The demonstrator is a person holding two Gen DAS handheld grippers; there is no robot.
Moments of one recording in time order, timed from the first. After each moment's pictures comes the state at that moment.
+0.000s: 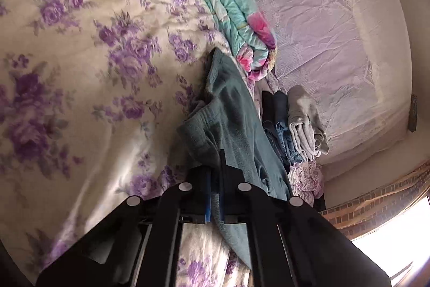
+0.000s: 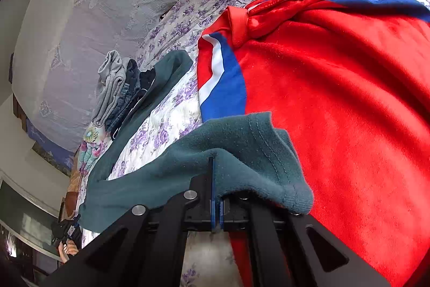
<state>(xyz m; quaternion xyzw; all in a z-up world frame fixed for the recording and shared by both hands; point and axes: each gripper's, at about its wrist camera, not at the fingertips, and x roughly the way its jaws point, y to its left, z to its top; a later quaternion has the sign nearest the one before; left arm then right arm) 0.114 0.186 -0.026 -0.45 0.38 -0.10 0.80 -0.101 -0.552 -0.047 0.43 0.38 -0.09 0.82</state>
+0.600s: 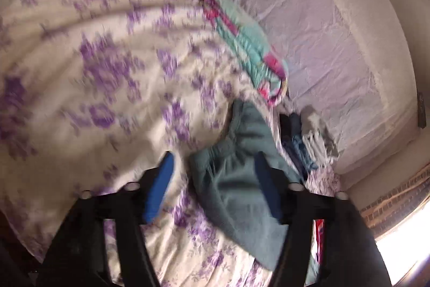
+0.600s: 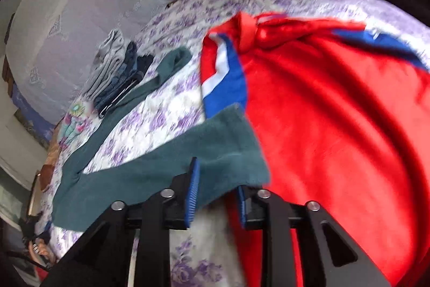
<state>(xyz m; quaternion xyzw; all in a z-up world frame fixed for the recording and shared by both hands) 0.006 0.252 0.012 -0.40 0.32 -0.01 0.86 -0.120 -0.542 0.008 0.30 0.38 -0.17 0.86</state>
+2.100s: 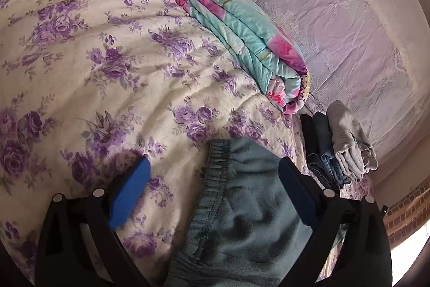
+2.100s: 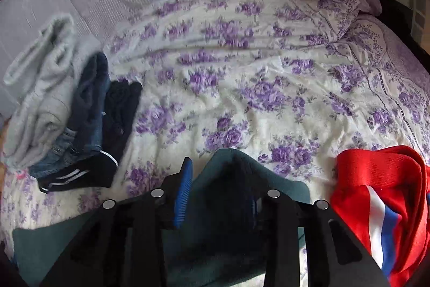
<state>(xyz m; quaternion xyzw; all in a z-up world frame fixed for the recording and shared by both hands) 0.197 0.192 -0.029 -0.33 0.38 -0.02 0.86 0.258 -0.551 -0.046 0.22 0.43 -0.14 0.87</state>
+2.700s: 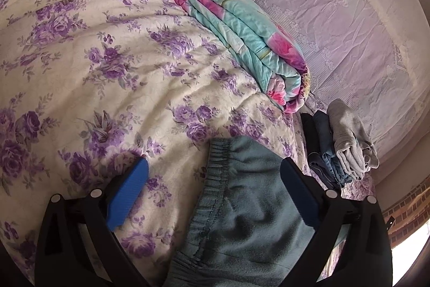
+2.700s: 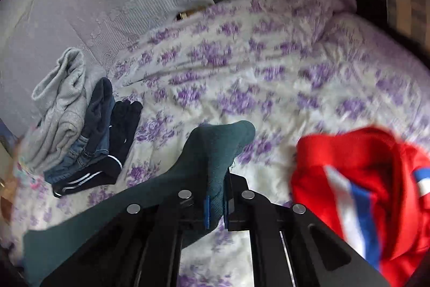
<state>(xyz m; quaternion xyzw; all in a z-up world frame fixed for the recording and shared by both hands) 0.198 0.191 -0.029 -0.32 0.39 -0.02 0.86 0.214 -0.533 -0.020 0.10 0.40 -0.20 0.89</state>
